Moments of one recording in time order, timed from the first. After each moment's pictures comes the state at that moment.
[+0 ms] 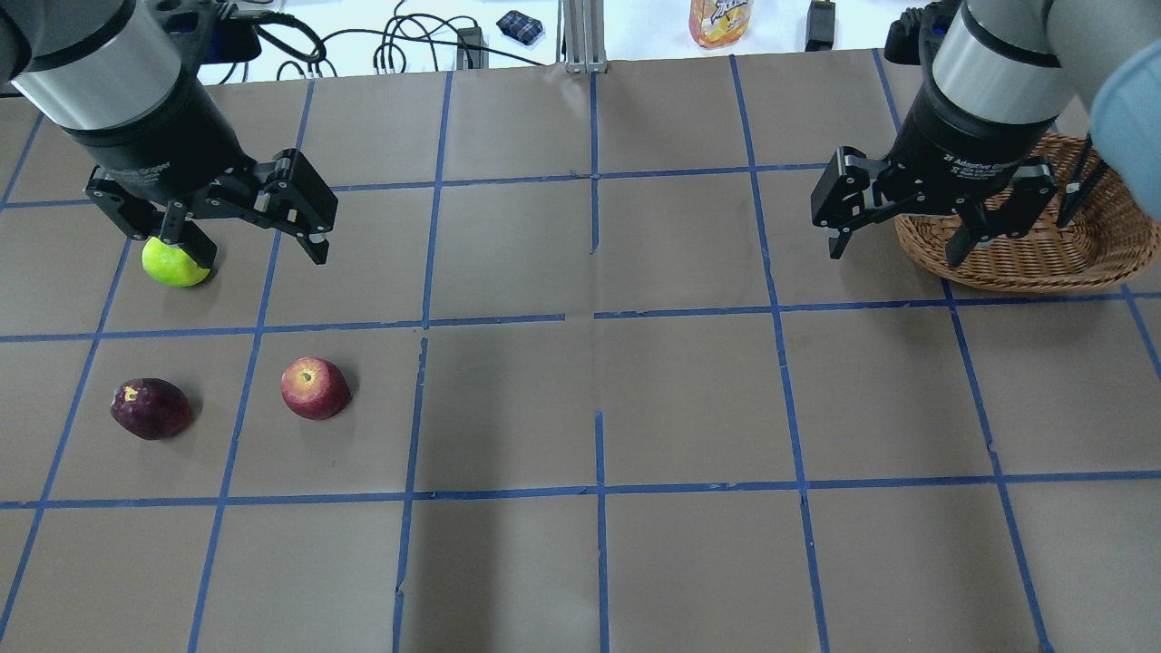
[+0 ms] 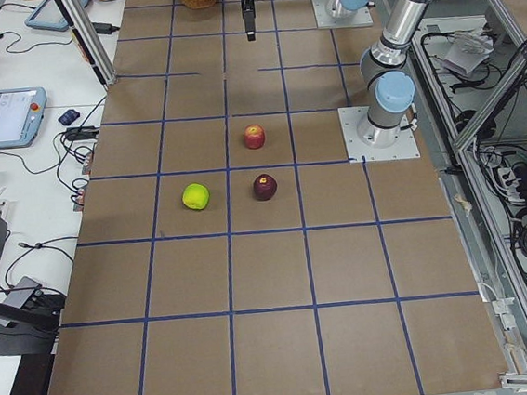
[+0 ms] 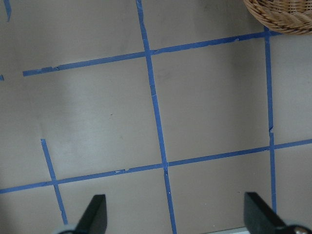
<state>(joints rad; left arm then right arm) -1.55 -1.47 -1.56 -1.74 1.58 0.02 1.56 -1.67 1.62 -1.47 -1.59 0.13</state>
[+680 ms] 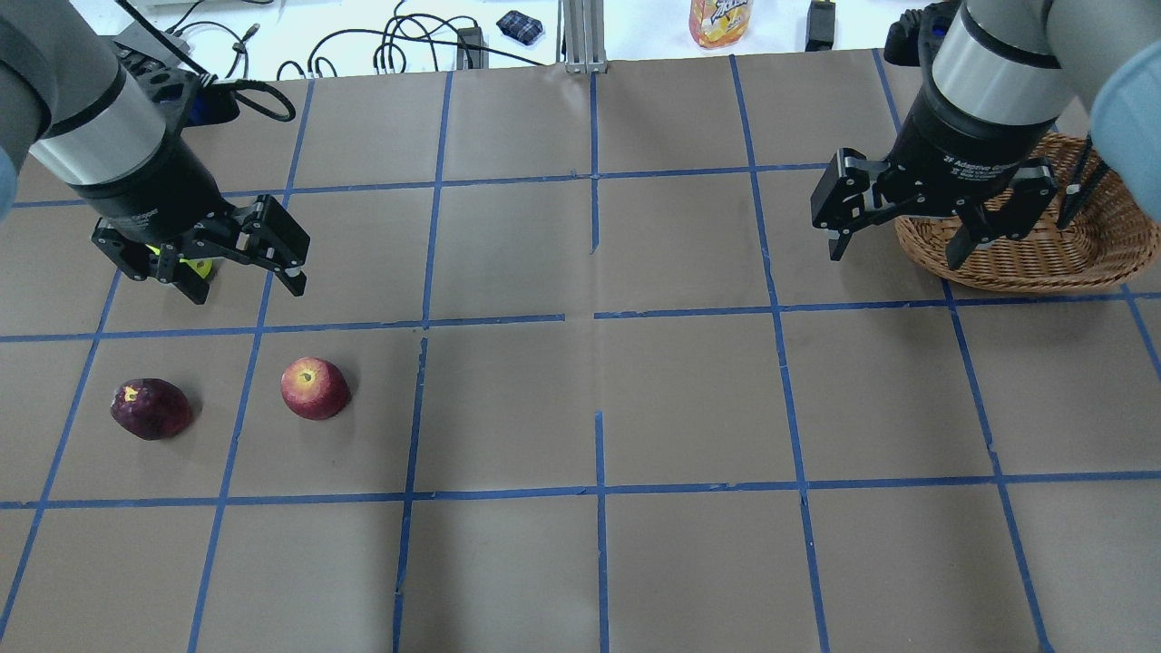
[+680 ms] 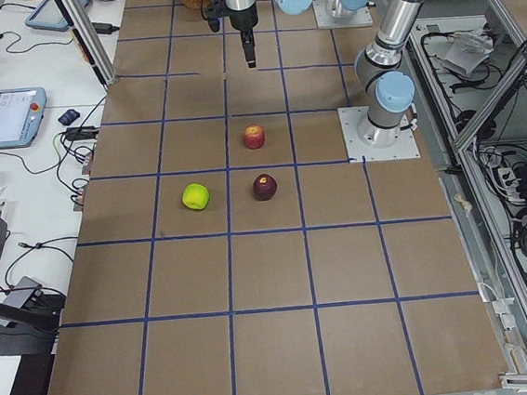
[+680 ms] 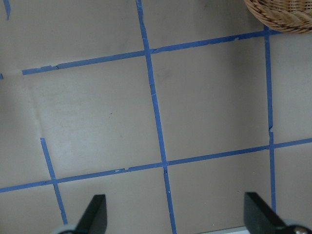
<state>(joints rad) -1.40 -1.50 -1.72 -1.61 1.53 0.16 1.56 -1.67 1.62 -1.46 -1.59 0.13</state>
